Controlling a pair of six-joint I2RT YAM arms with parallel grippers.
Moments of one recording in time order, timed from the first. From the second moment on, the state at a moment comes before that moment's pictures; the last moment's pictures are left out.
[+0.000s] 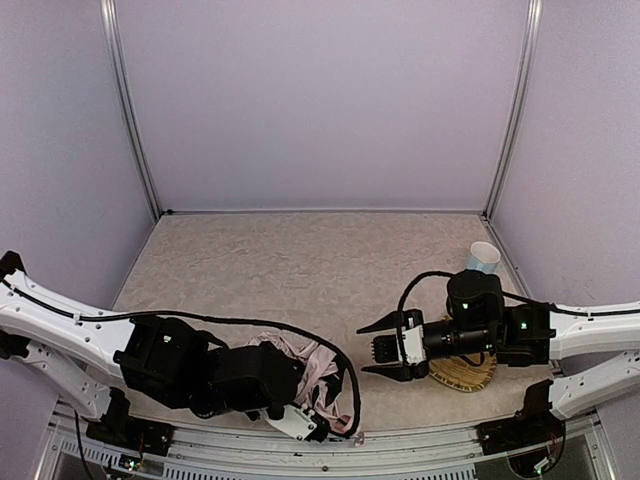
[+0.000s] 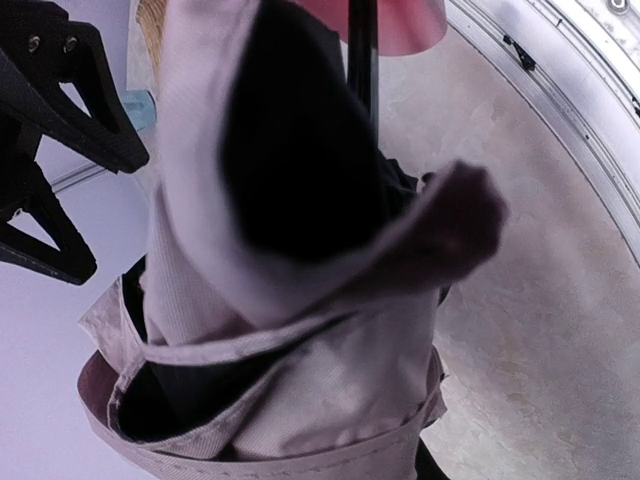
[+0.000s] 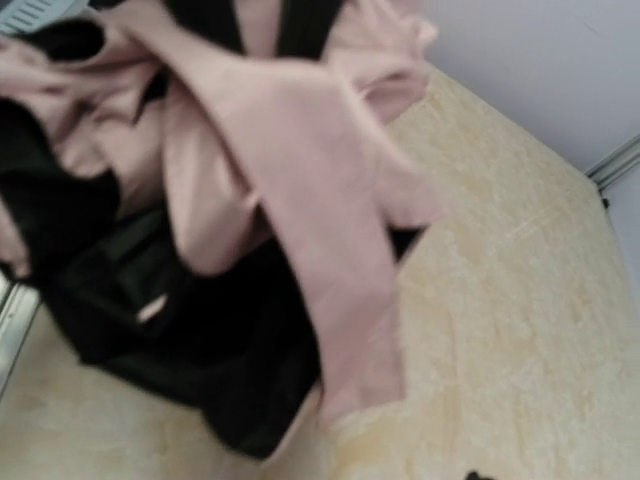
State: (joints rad) left arm -1.60 1.42 1.10 -0.67 -0.60 1.04; right arm 1.11 1.05 0.59 0.06 -0.26 -0.74
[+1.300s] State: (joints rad) left arm -1.60 1.42 1.11 -0.55 -0.53 1.05; right arm 1.11 1.15 0.58 0.31 -0.36 -0.65
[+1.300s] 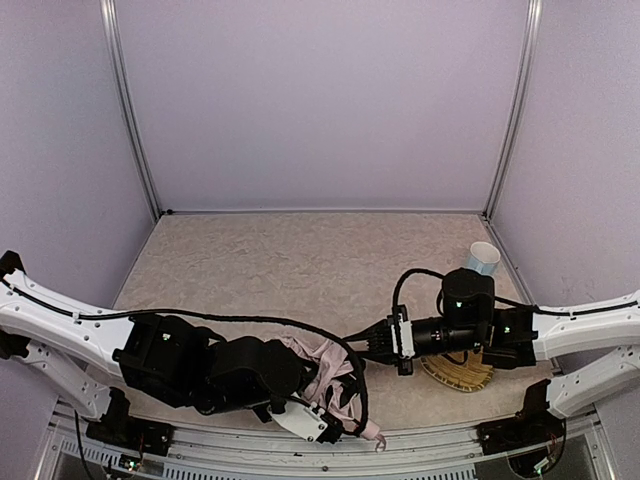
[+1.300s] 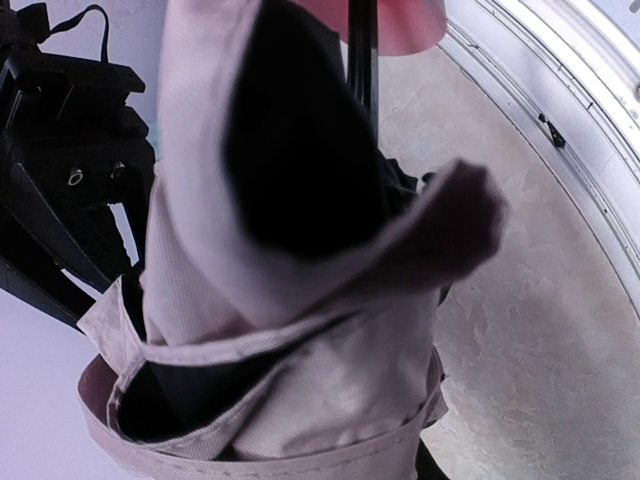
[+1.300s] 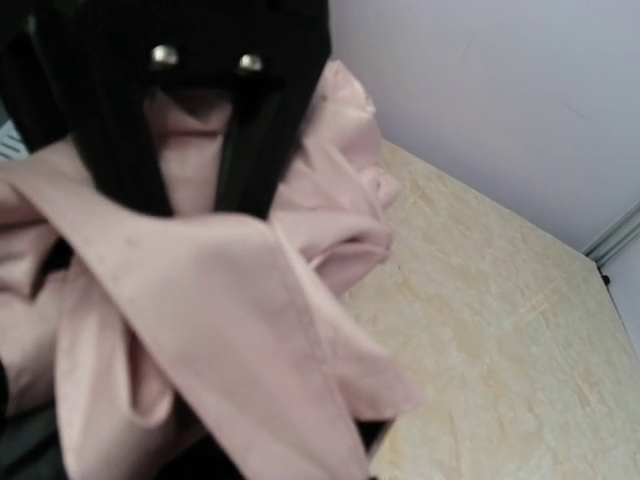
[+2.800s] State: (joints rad) left arm -1.04 1.14 0.73 0.11 0.07 0.05; right arm 0.91 1.50 0.71 0.62 -0.61 -0.09
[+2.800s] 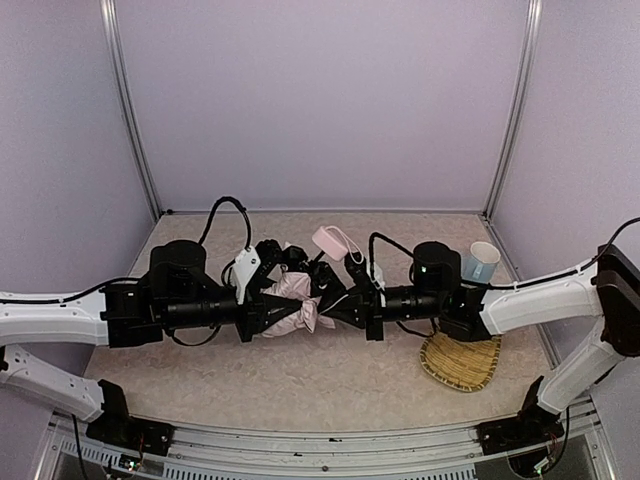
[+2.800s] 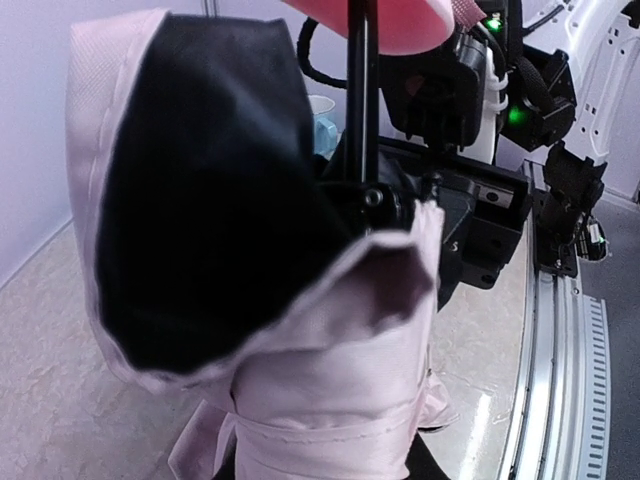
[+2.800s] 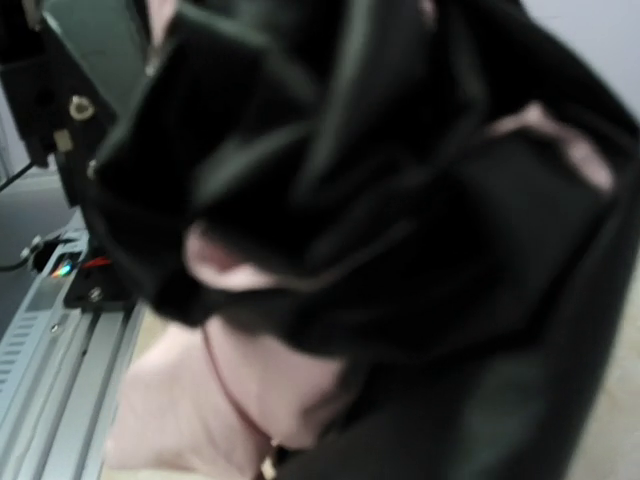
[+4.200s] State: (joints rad) left arm -1.01 1.97 1.12 0.06 -0.09 0.11; right arm 0.76 1.87 0.69 0.45 -0.67 0.35
